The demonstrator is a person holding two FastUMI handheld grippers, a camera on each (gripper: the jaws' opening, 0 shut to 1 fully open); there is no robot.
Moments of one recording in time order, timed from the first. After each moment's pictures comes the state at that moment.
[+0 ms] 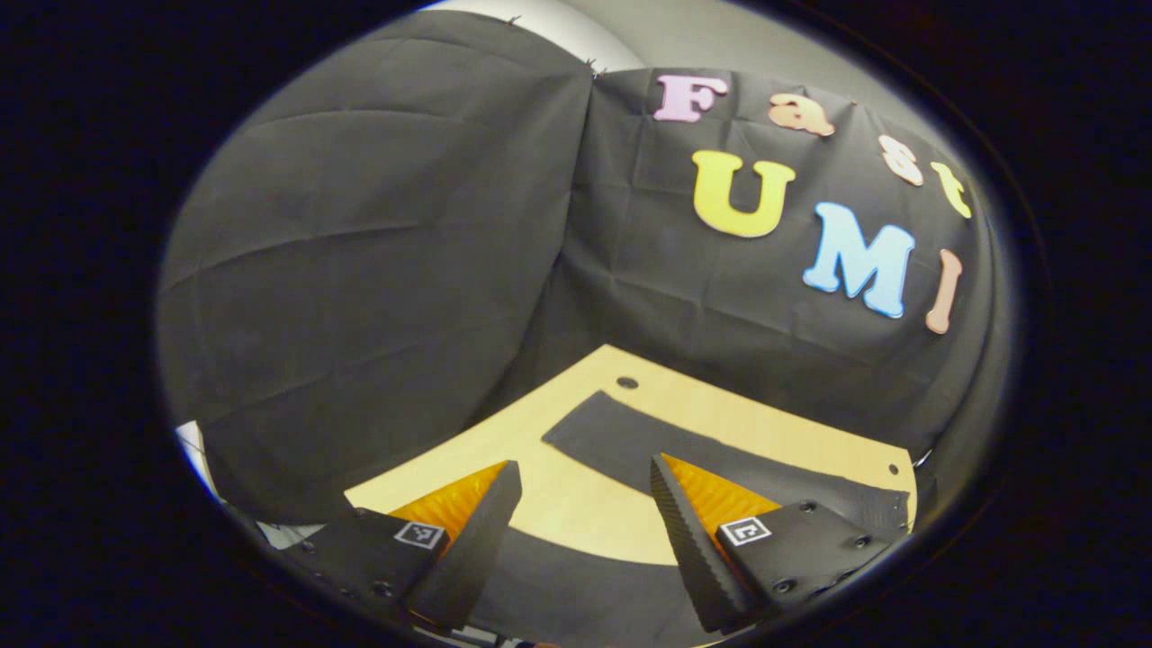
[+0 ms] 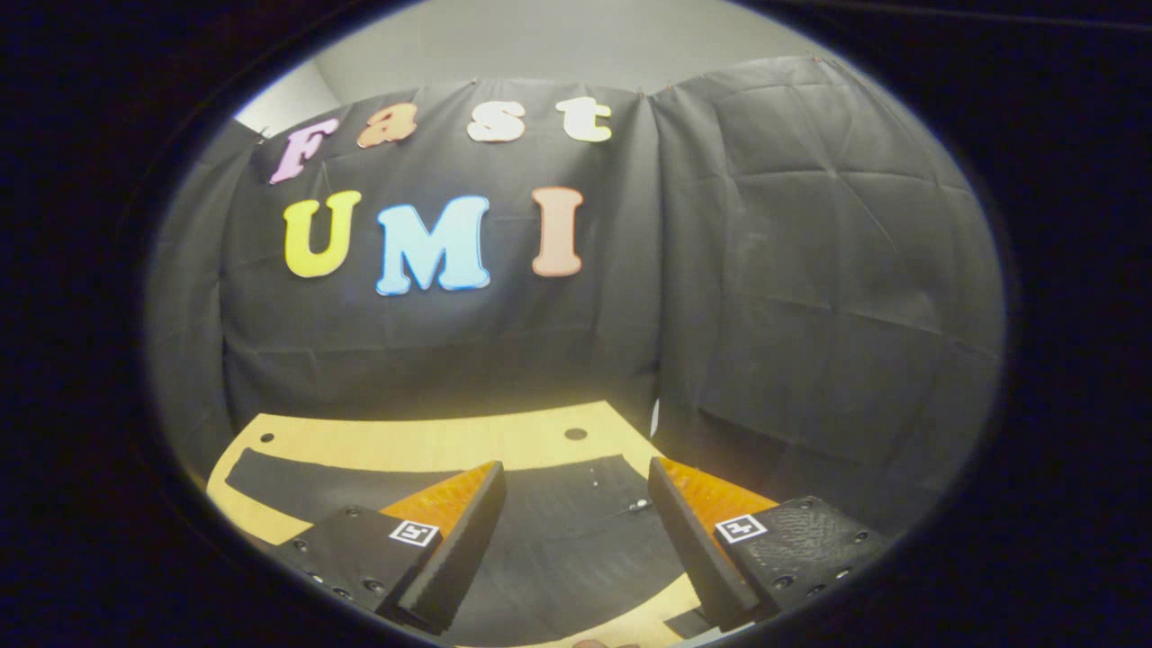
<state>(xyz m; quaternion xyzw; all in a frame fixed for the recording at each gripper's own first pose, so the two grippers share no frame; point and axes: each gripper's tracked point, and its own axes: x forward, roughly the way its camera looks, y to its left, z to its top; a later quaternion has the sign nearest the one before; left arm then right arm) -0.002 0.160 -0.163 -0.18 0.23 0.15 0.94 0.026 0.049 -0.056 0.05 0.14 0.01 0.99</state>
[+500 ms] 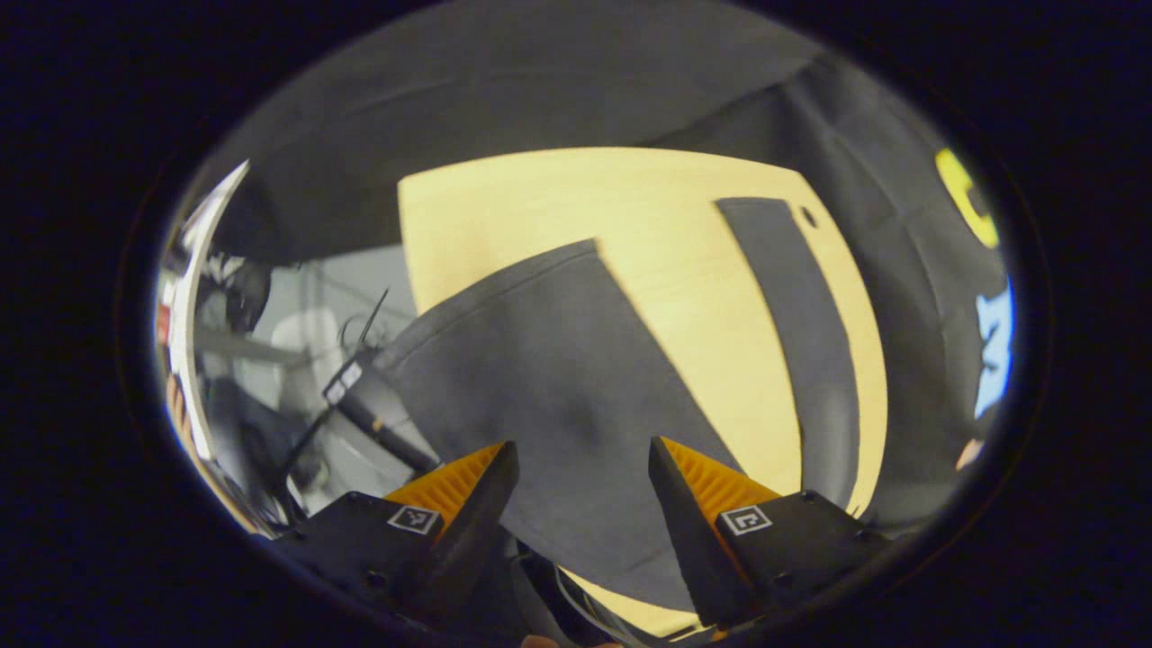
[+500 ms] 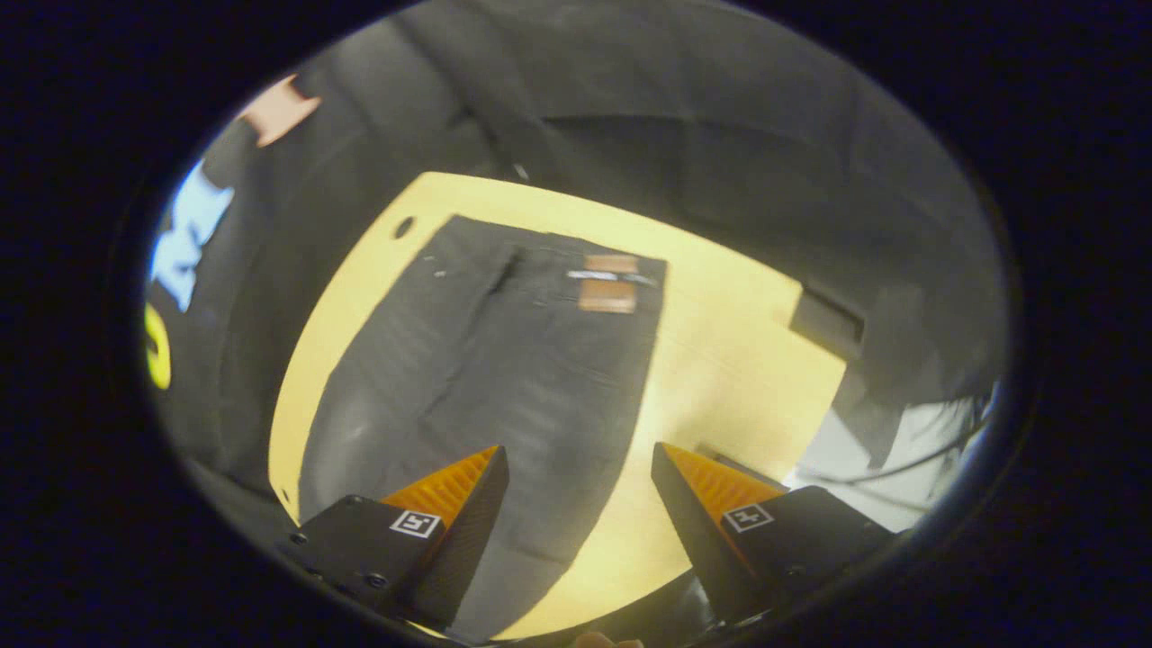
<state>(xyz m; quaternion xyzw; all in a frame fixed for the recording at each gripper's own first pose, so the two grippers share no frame) -0.112 0.175 -0.385 -0.47 0.50 0.31 0.66 0.019 -0.022 -0.284 0.35 0.53 -0.15 0.75</state>
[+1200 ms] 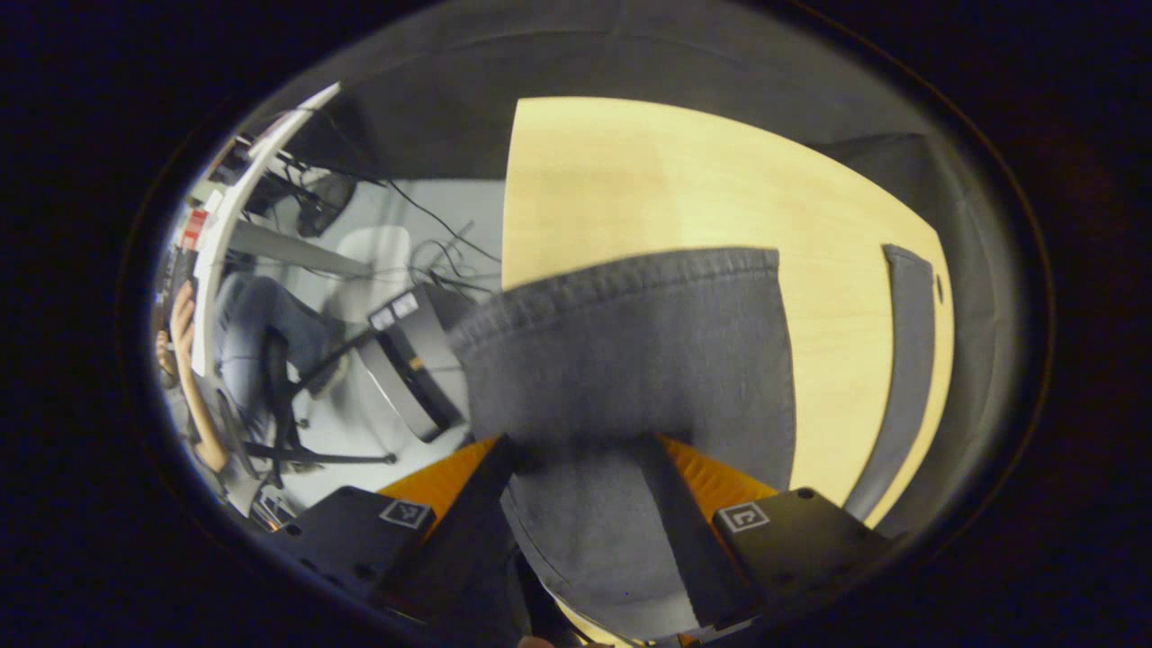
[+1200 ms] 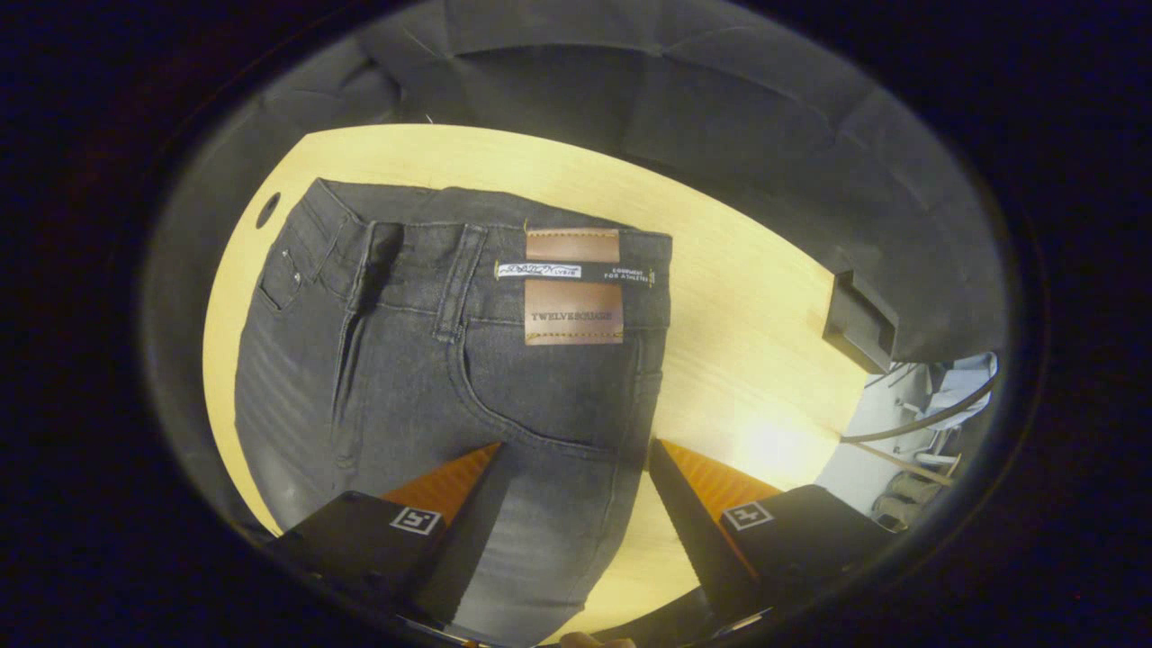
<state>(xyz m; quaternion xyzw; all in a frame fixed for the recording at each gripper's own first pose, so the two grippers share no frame) -0.114 0.221 -0.454 -0.45 0.55 0.42 0.56 0.066 -0.026 -0.330 0.30 0.64 -0.21 0.67</state>
